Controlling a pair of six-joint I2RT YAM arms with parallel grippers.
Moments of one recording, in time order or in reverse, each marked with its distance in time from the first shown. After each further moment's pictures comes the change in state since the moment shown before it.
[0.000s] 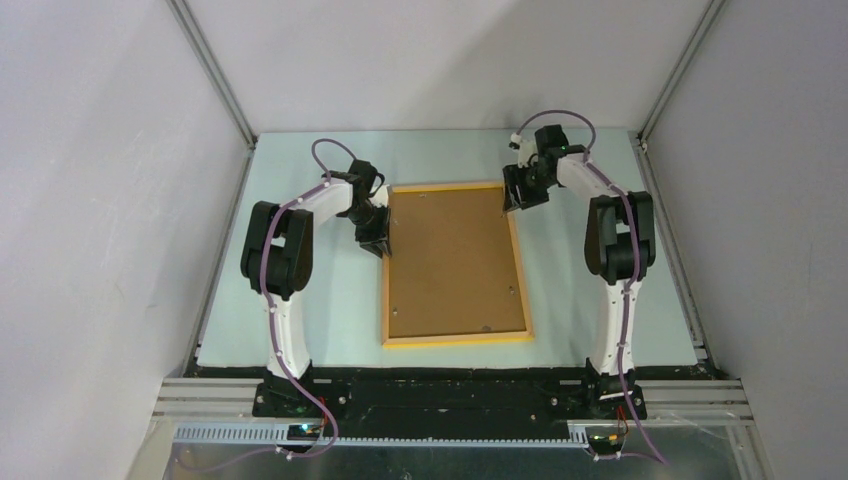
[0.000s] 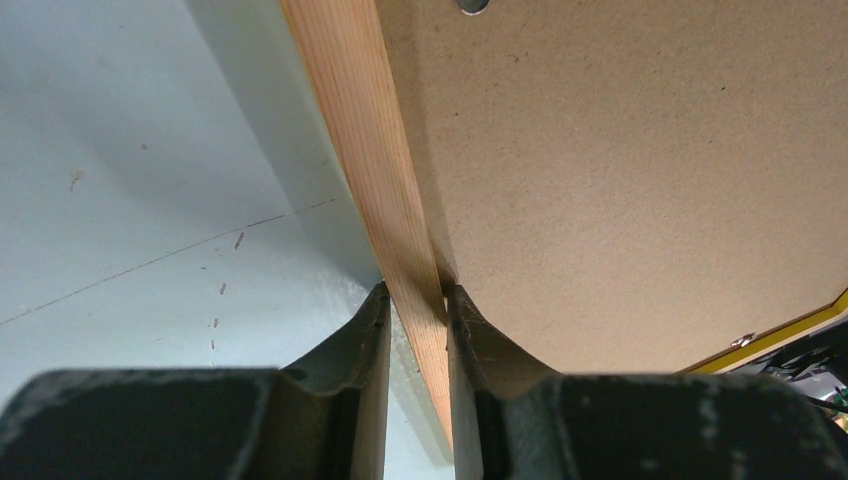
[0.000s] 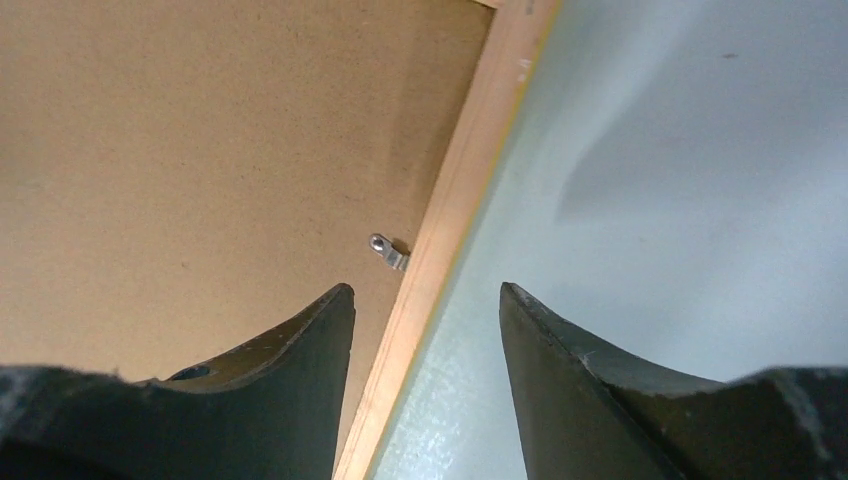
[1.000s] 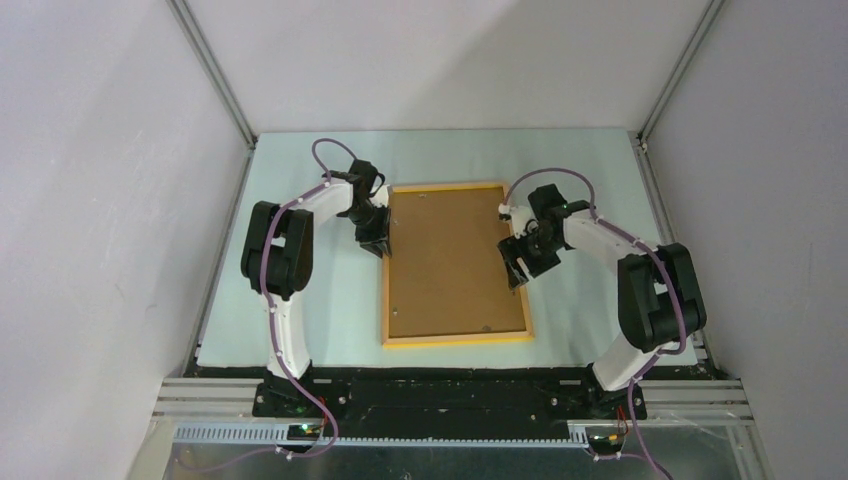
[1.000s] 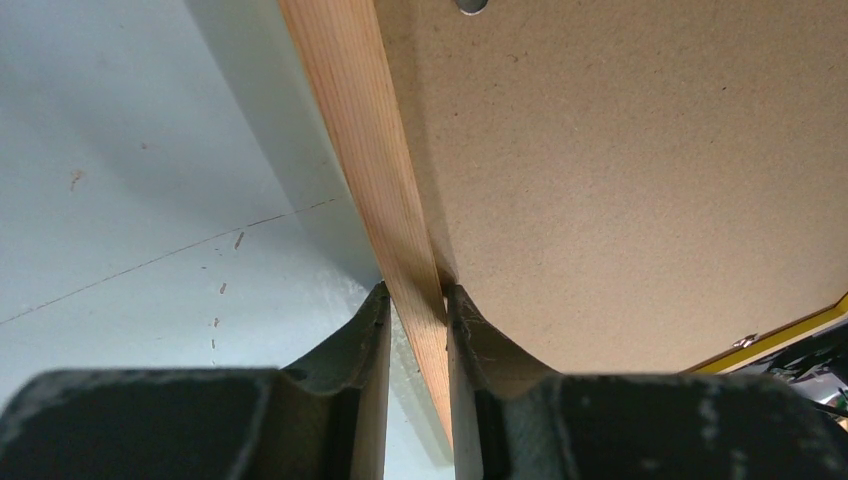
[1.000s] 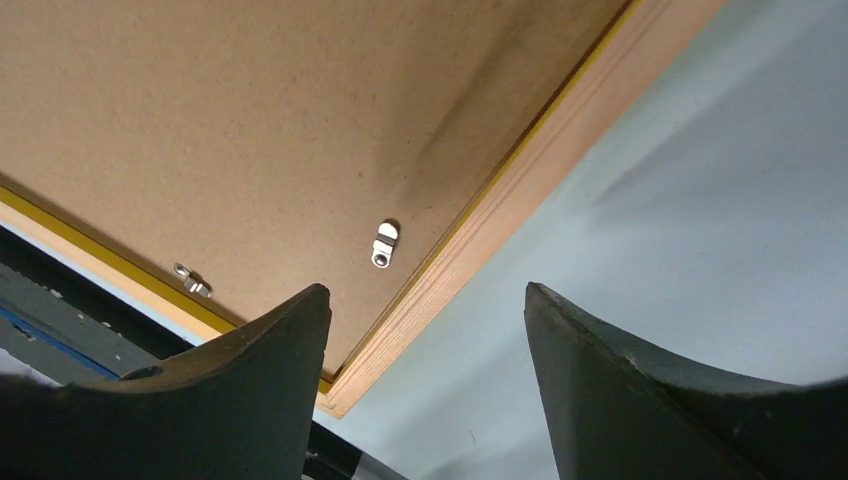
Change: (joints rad) left arm -0.001 0.000 0.002 -0.001 -0.005 0.001; right arm 0.117 -0.543 -0.685 -0.052 0.031 -0.129
